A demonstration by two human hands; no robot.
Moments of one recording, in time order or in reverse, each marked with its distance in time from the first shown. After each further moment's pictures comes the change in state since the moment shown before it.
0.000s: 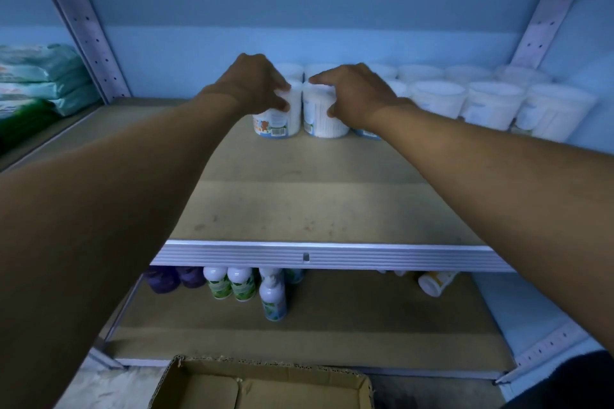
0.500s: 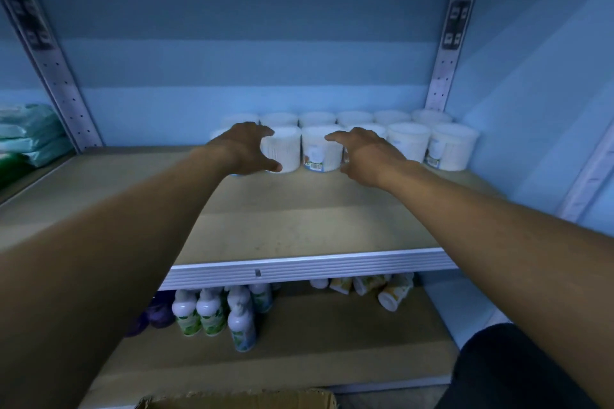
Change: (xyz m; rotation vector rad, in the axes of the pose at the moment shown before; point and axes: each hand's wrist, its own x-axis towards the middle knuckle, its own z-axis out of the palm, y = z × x) left_hand -0.043 0.061 0.001 0.129 -0.184 0.046; right_hand -0.097 0.063 -0.053 -0.076 -0.124 0.184
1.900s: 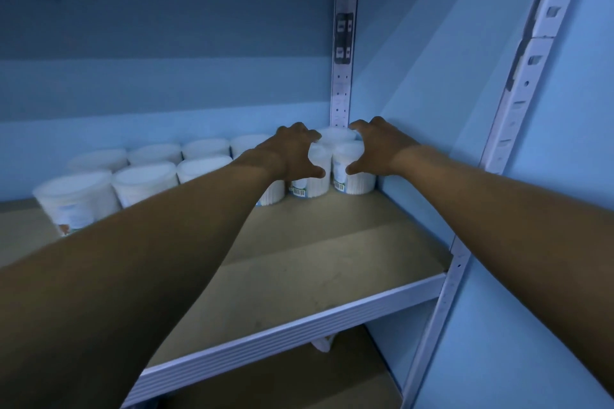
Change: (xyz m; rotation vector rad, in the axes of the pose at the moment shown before) left_hand 0.127 0.240 0.049 -0.020 -0.007 0.449; right_hand 0.011 0.205 -0.068 -0.082 0.024 0.327
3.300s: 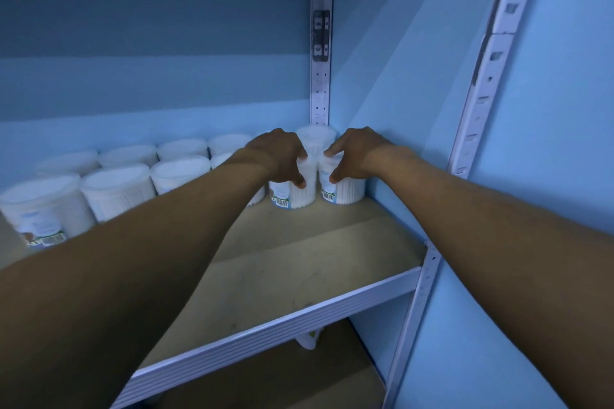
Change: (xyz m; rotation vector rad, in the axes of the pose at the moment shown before) left_hand 0.002 0.020 0.001 0.094 -0.051 -0.043; right_hand -0.012 -0.001 0.000 0.041 -0.072 0.033
